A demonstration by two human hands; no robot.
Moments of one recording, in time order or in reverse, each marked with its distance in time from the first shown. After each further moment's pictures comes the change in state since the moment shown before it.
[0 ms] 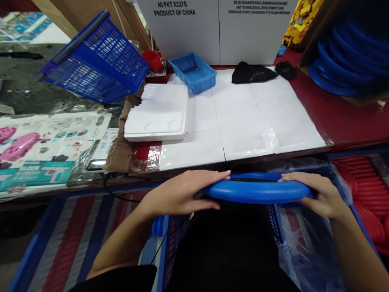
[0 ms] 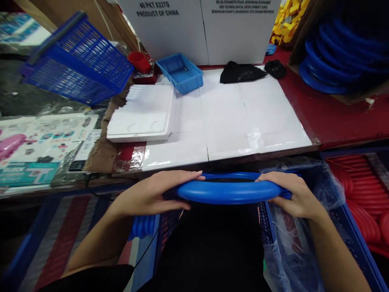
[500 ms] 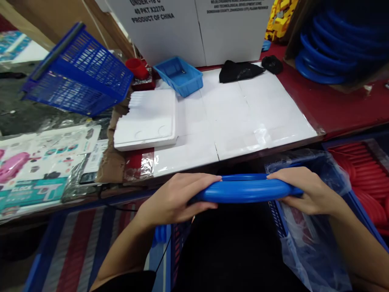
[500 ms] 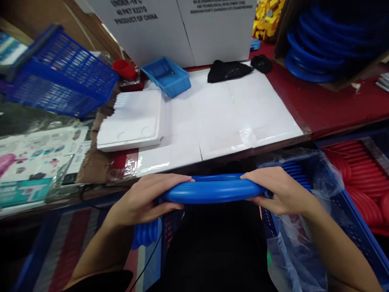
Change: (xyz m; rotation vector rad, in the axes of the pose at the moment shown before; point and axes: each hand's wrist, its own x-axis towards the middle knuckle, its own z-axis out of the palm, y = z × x) left_hand 0.003 0.014 0.004 0.168 0.089 0.074; right_hand 0.021 -0.039 0.005 -0.144 -0.048 -0.115
